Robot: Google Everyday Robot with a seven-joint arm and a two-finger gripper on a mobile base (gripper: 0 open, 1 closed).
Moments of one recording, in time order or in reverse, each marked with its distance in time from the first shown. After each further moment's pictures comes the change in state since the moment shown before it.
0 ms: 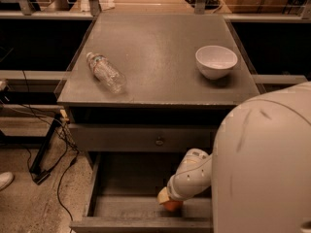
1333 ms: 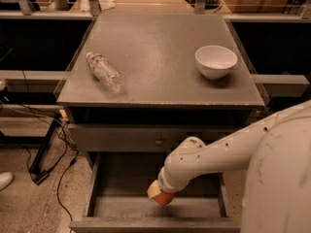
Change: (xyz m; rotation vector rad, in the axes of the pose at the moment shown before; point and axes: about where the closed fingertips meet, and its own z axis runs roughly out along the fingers) arm -0.022 0.037 -0.044 -0.066 0.004 -0.107
